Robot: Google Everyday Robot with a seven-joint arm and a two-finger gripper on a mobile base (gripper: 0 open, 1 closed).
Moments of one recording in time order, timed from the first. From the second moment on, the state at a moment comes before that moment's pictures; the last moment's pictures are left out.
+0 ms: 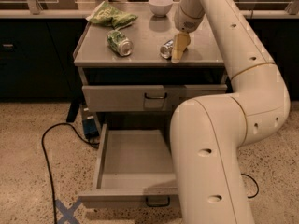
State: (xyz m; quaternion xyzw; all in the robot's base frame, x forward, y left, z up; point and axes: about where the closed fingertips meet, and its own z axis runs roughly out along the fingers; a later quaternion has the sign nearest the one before) arm 0.812 -0.103 0.867 -0.68 0.69 -0.04 0.23
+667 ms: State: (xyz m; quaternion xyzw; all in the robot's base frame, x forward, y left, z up) arm 0.817 -0.091 0.834 -0.67 0.71 0.00 0.22
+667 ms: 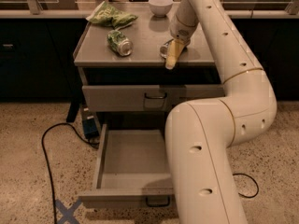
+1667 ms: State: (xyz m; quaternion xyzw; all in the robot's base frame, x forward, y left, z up) arm 0.788 -0.106 0.852 -0.73 0.65 0.00 0.21
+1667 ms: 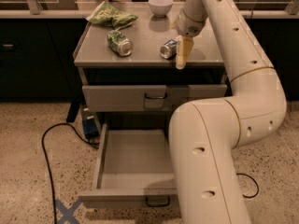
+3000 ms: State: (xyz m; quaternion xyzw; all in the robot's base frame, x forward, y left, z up) arm 0.802 -0.109 0.815 -0.70 0.68 0.01 0.20
